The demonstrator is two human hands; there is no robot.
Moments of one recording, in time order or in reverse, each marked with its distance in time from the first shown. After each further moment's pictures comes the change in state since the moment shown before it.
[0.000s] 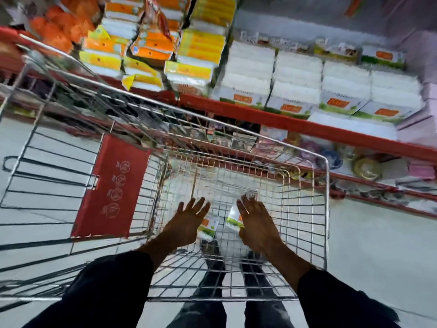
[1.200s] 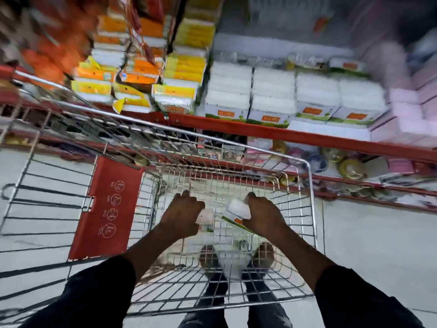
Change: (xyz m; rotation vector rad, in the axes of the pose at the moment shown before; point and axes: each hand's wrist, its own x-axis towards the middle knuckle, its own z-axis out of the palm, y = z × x) left_hand -0.006 0.005 -0.080 0.115 0.123 0.006; right_hand -0.005 0.006 -0.062 0.268 0.074 0.232
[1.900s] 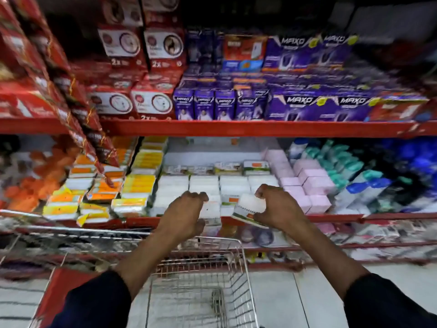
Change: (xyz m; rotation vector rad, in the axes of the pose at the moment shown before) left_hand 0.007 0.106 -0.285 -0.102 0.483 0.087; right_hand -0.081 0.082 -0.279 0.011 0.563 -0.017
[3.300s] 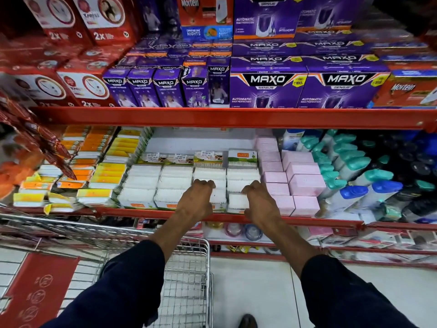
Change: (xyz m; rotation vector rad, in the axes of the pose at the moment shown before) left_hand 0.137 0.097 0.078 -0.114 -0.048 -0.182; right_hand 0.073 0.129 0.064 0.008 -0.072 -0.056
